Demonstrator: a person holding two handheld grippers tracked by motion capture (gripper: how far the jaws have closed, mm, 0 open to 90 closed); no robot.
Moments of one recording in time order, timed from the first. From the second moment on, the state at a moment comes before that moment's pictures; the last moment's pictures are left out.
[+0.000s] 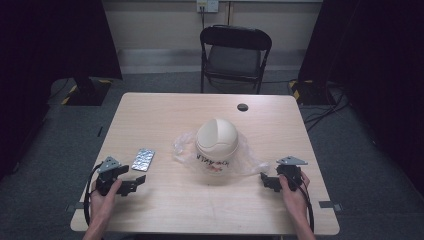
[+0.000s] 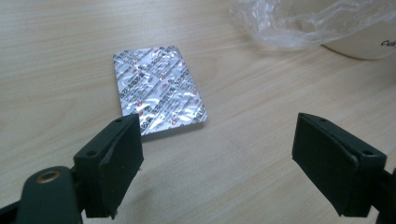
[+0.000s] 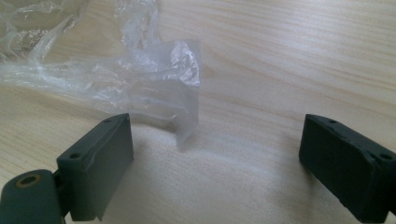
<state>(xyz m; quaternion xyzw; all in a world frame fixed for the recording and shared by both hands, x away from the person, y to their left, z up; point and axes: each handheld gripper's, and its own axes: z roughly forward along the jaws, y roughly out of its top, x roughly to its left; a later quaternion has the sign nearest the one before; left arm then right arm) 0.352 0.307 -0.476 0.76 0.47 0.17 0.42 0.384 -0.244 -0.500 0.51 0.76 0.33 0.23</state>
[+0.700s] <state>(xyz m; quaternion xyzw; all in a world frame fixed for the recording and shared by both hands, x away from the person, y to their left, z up) 0.386 0.253 -0.437 0.78 0.39 0.15 0.47 0.384 -0.244 -0.500 0.51 0.76 0.33 0.23</state>
